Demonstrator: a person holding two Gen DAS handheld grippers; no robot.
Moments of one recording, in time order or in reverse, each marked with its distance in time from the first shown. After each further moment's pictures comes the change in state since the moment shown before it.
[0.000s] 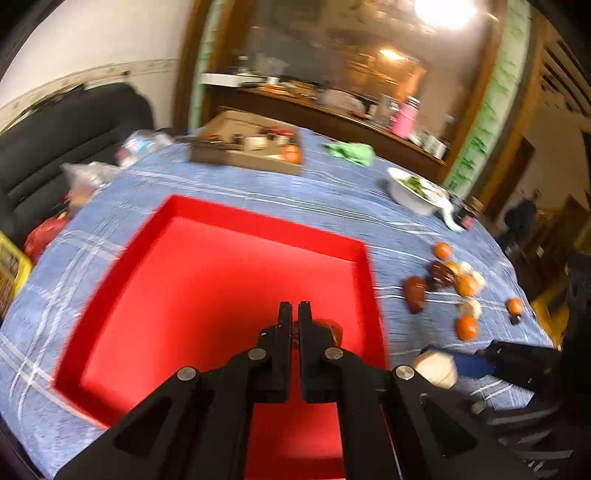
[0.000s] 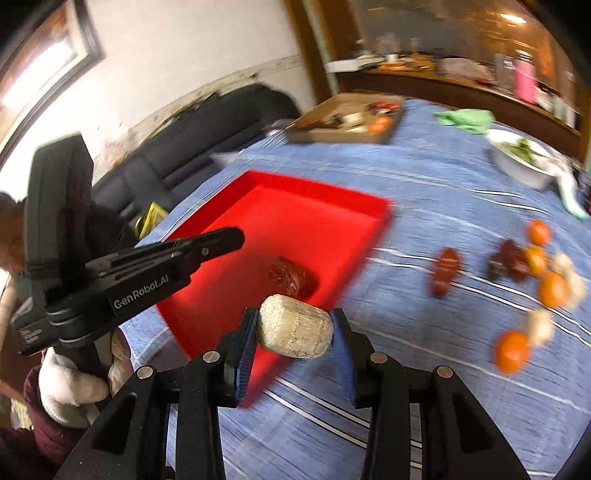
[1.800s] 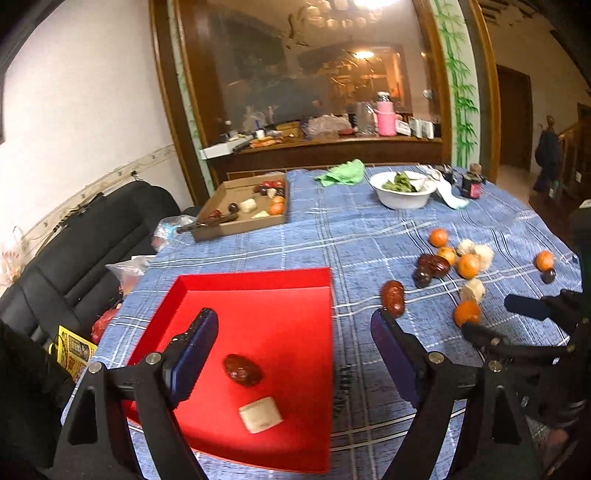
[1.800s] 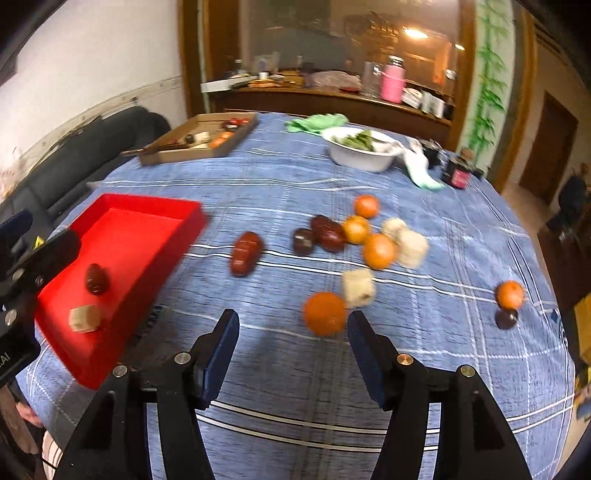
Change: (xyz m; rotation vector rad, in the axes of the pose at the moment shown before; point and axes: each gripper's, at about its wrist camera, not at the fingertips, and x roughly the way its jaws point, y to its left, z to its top) left arm -0.029 -0.132 -0.017 0.352 -0.144 0.253; right arm -0.062 -0.086 -0.039 0.168 -0.094 -0.509
